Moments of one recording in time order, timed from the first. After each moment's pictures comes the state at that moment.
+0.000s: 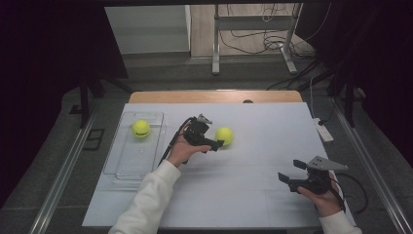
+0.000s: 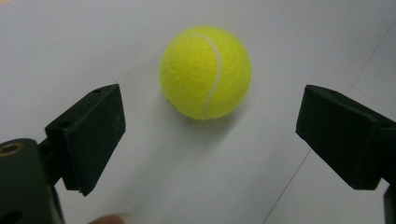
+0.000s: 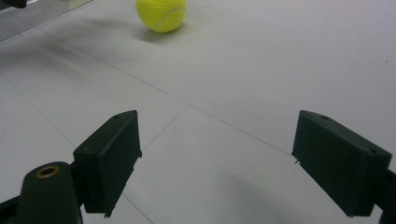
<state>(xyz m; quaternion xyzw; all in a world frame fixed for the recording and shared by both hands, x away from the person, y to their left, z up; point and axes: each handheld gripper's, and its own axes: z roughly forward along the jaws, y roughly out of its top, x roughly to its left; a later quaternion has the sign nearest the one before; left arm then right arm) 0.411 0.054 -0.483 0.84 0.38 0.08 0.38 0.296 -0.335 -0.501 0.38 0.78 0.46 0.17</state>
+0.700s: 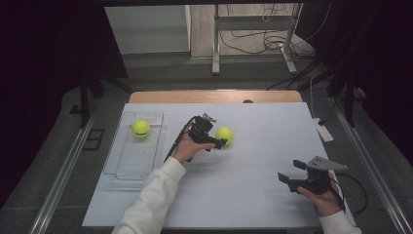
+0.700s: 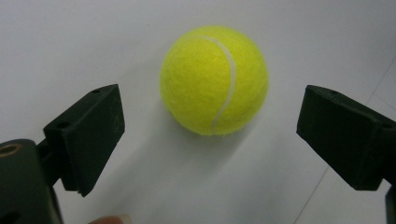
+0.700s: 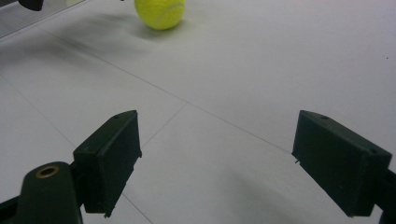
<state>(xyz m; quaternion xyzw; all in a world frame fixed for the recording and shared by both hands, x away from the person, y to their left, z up) 0.429 0.039 -0.494 0.84 0.39 0.07 0.37 0.297 -0.335 -0.503 0.38 0.78 0.46 0.17</state>
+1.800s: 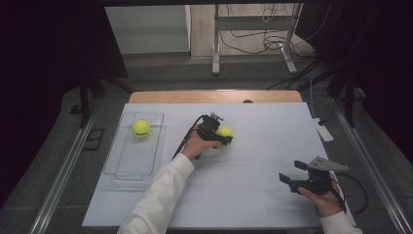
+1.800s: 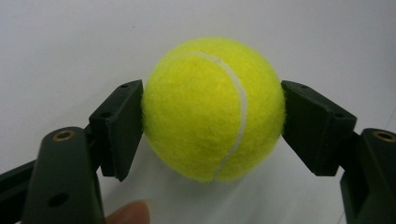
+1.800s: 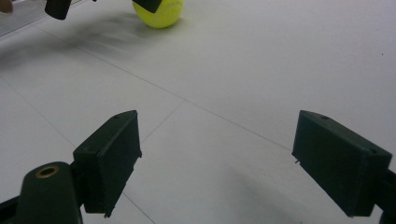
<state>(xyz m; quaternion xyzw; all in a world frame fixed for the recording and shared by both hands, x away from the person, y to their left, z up) 0.449 0.018 -0.508 0.85 0.39 0.06 0.36 0.296 -0.338 -0.503 0.39 0.78 0.45 0.17</state>
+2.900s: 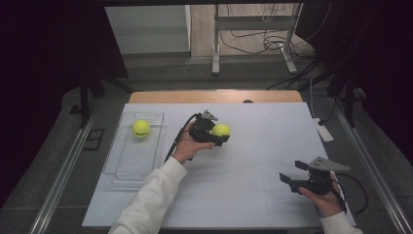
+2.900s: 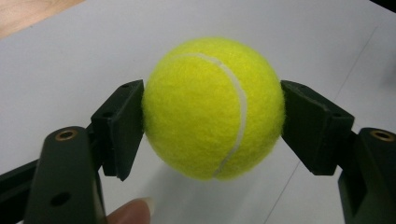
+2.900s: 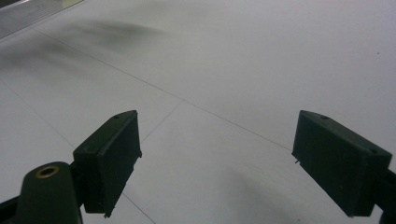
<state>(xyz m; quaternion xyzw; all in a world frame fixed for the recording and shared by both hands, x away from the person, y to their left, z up) 0.412 0.042 -0.469 0.84 0.36 0.09 0.41 0.295 -0.339 -0.503 0.39 0.78 0.46 0.17</state>
